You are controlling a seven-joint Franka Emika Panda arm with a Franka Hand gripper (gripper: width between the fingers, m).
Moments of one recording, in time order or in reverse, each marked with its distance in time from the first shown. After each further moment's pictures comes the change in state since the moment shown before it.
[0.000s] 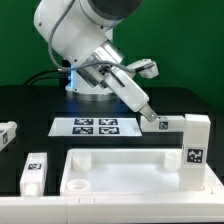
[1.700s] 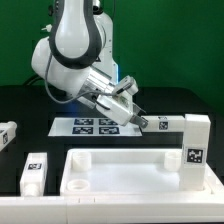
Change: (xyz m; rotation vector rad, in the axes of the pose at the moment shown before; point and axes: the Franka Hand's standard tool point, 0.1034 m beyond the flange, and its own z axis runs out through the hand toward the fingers) arm 0.017 0.092 0.024 -0.009 -0.153 0.151
